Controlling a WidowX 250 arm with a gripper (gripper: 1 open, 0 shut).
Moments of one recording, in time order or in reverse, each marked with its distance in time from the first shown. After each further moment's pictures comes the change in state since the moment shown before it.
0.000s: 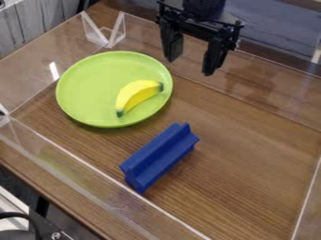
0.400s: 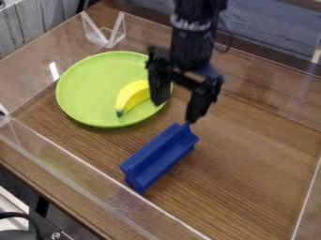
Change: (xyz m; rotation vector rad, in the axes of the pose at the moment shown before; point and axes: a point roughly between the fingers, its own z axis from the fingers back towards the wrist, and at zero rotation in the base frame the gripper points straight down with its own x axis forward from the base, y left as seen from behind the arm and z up) arm -0.037 -0.010 -0.046 -0.005 0.069 -0.103
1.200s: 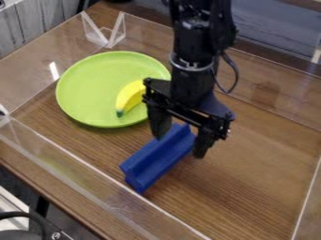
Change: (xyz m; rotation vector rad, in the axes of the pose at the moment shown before) arm -0.027 -0.034 -0.015 0.011 -0.070 0.102
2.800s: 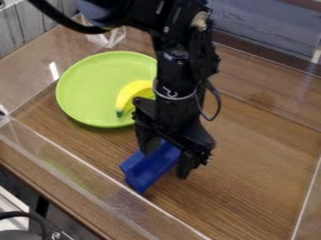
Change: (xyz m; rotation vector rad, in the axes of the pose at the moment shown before) arm -0.016 0.015 -0.017 0.014 -0.031 -0.066
